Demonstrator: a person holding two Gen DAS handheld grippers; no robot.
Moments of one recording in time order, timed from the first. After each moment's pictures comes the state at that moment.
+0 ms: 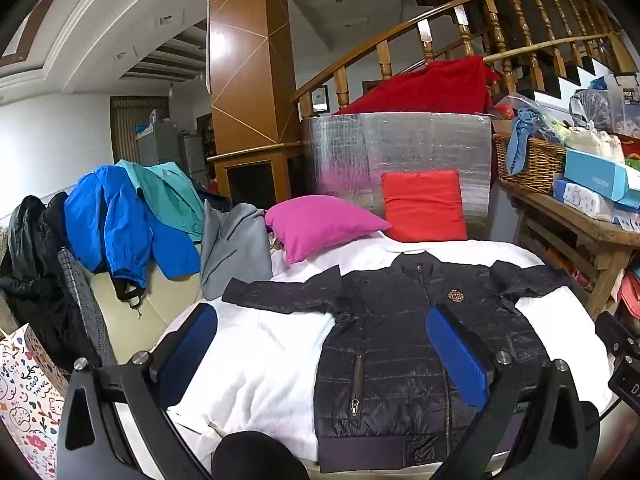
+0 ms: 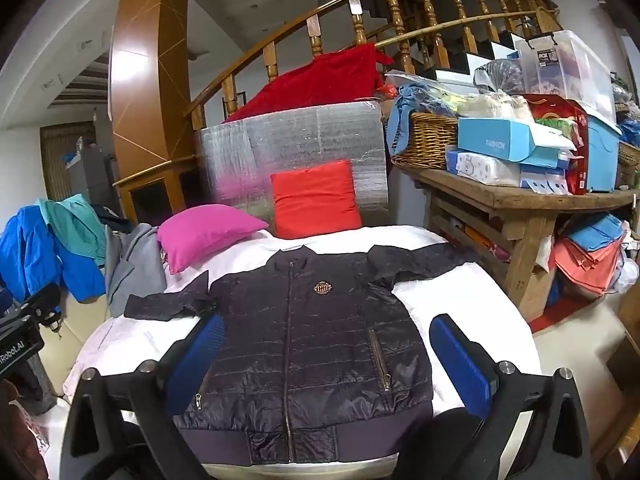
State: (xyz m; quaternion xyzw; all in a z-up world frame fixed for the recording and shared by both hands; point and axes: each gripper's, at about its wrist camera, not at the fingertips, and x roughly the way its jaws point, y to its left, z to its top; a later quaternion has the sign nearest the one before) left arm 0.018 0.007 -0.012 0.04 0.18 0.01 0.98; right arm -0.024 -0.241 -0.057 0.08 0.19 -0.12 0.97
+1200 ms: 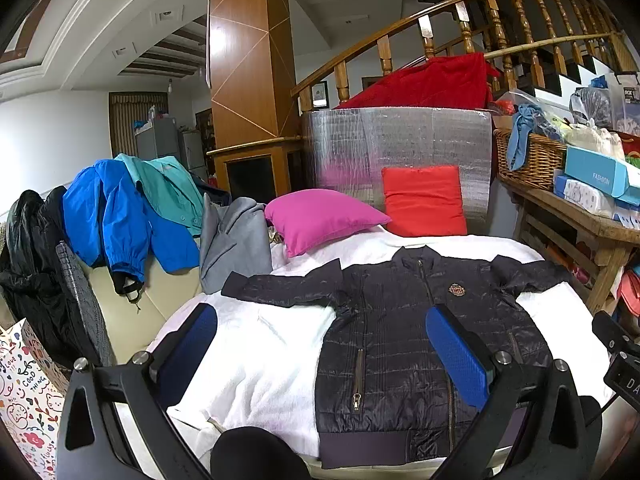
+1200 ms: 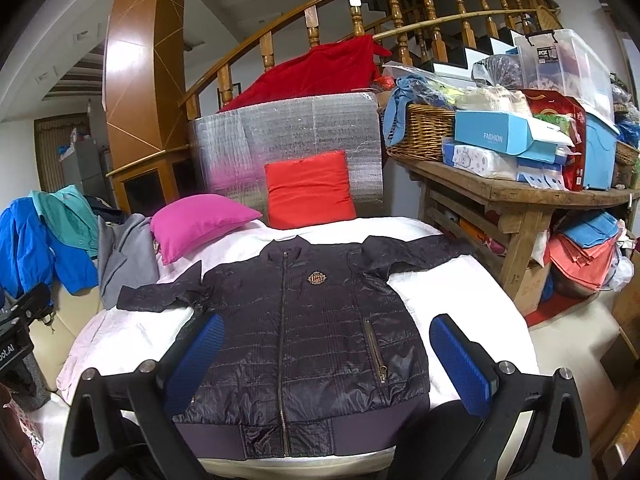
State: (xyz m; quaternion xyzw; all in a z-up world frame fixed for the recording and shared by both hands) left arm 0.016 0.012 -0.021 0.04 0.19 0.01 0.98; right arm -0.017 -0.240 -0.062 0.08 0.20 -0.13 0.97
